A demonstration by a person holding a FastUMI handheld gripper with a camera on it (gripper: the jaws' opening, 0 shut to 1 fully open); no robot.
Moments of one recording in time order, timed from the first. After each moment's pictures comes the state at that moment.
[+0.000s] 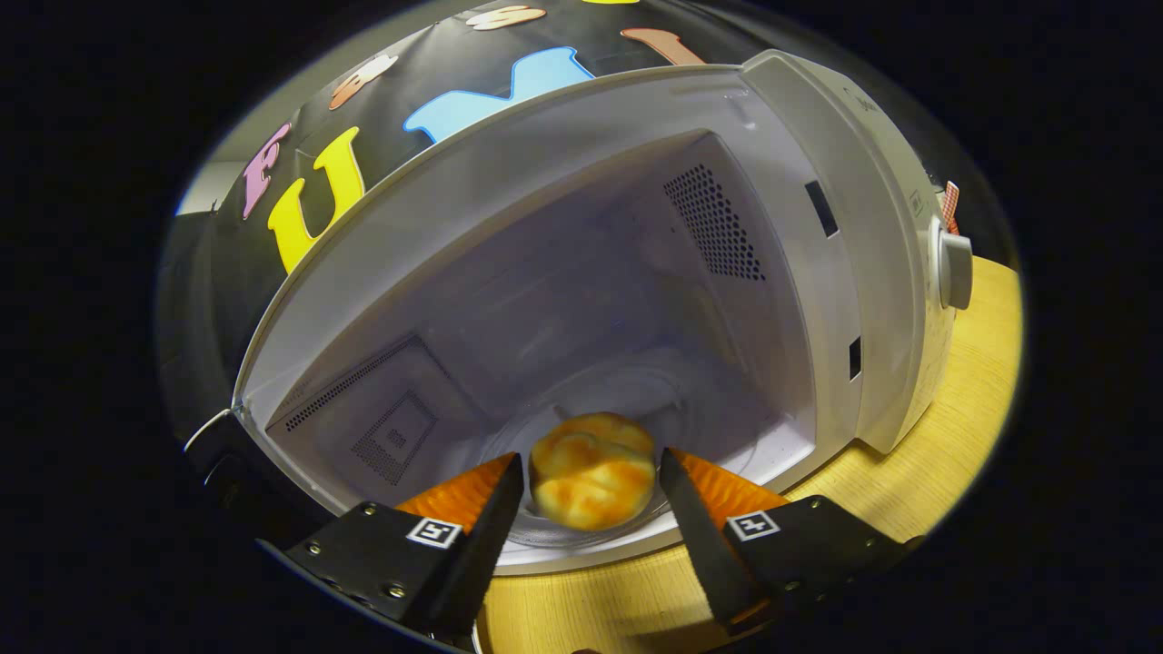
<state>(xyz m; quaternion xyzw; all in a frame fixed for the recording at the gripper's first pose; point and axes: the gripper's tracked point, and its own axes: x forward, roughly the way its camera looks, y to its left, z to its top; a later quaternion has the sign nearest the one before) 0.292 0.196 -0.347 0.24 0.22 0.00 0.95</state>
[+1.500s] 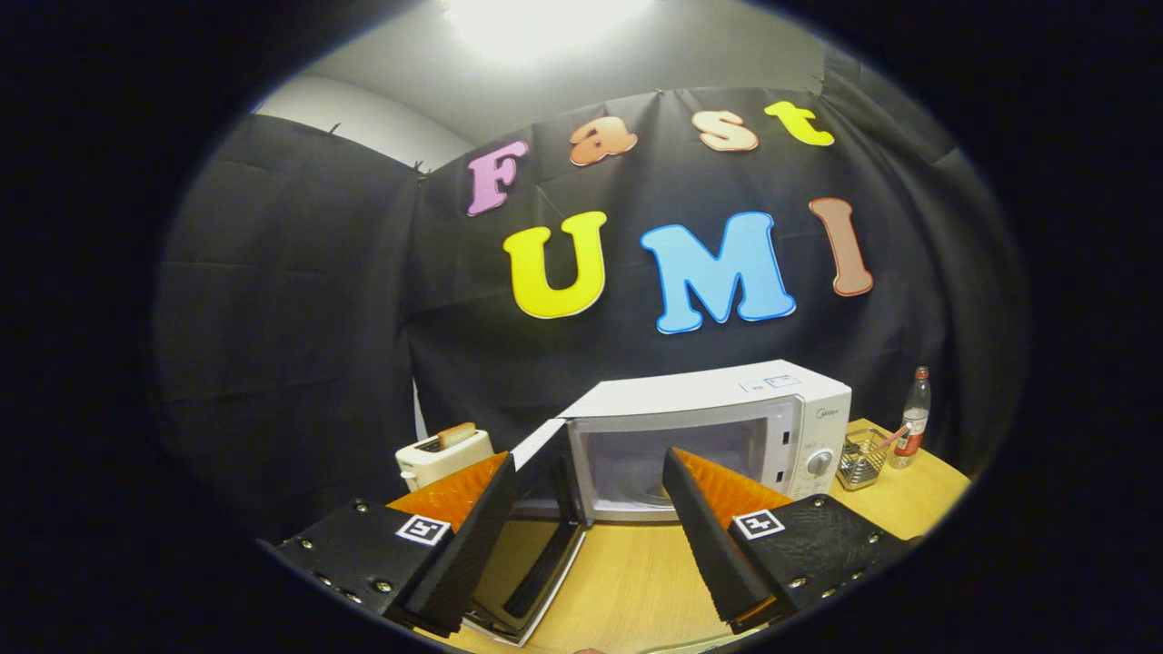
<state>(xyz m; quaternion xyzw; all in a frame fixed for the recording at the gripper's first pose) 0.024 0.247 -0.103 0.07 0.07 0.20 0.97</state>
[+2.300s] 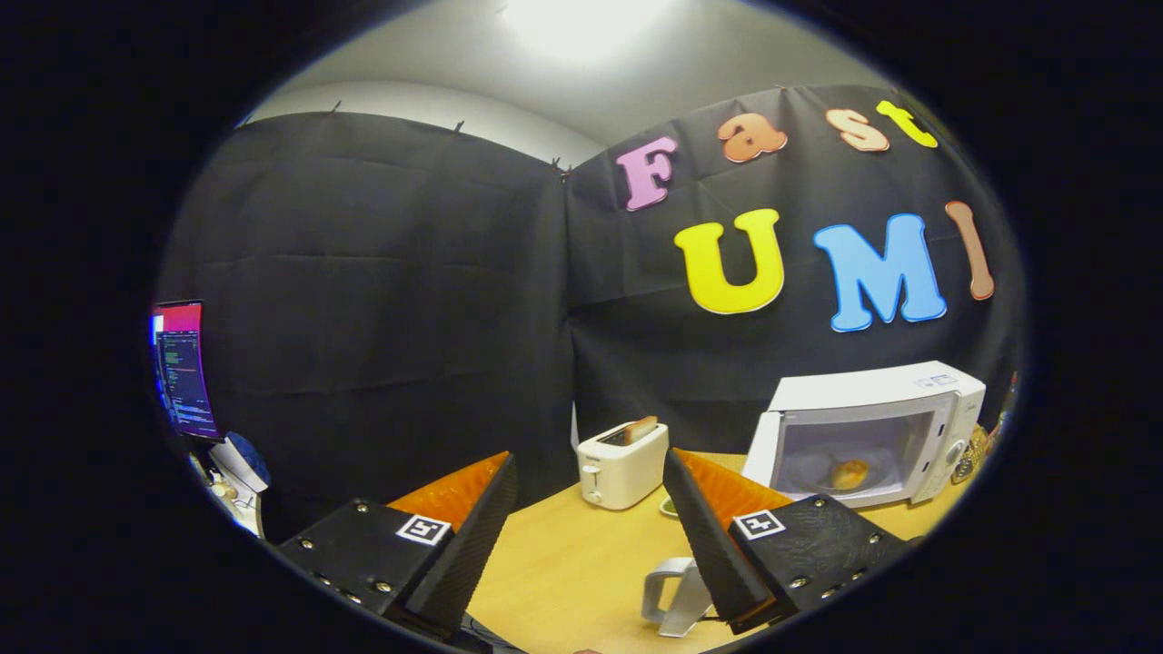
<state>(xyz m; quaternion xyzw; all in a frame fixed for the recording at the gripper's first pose) -0.095 0.412 -0.074 0.06 0.08 0.41 0.91</state>
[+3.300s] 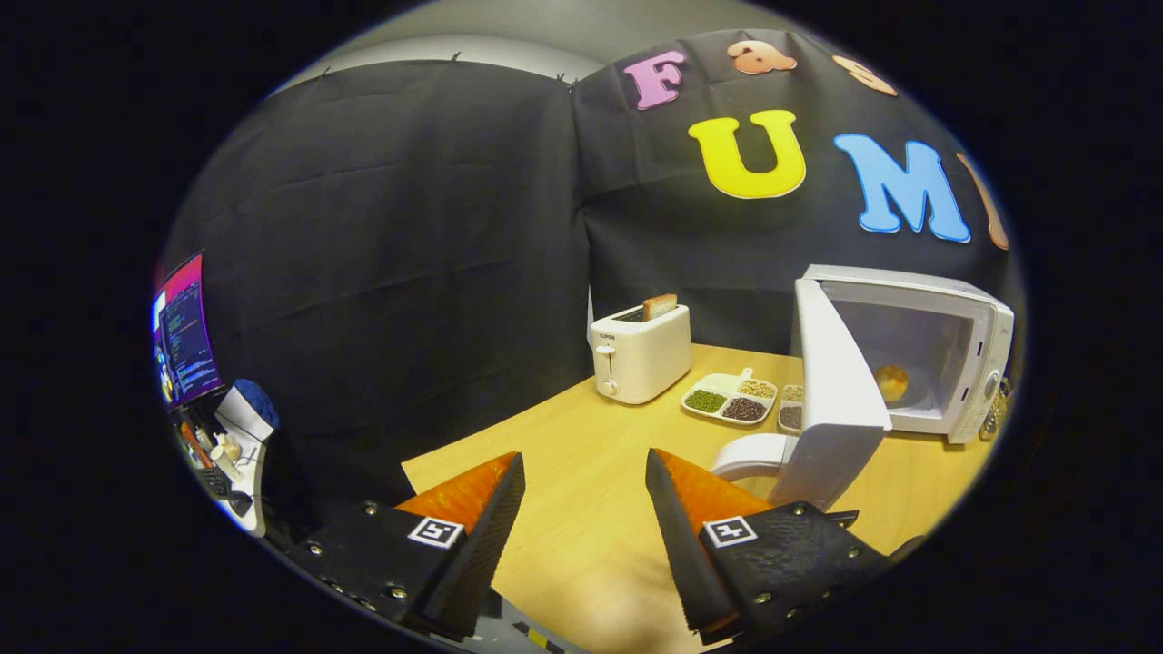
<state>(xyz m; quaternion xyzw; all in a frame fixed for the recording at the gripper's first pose) -0.109 0.408 -0.195 0.01 0.22 0.43 0.88</state>
